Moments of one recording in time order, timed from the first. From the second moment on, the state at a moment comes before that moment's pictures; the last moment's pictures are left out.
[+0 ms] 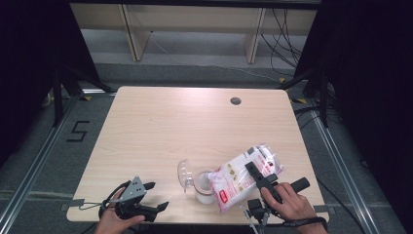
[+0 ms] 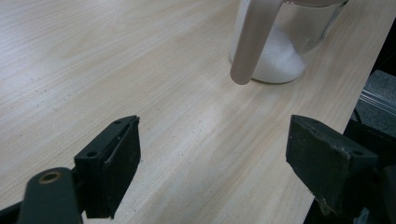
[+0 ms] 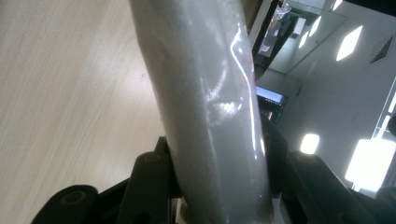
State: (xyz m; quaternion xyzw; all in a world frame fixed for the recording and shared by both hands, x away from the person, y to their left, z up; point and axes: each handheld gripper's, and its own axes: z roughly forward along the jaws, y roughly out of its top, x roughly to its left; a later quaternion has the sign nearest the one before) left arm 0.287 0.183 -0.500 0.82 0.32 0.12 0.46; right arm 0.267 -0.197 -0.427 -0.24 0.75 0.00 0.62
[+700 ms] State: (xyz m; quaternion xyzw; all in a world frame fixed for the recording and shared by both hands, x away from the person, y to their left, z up) left arm 0.287 0.184 -0.499 0.82 0.31 0.13 0.46; right arm 0.267 -0.197 -0.427 -0.24 0.75 0.00 0.62
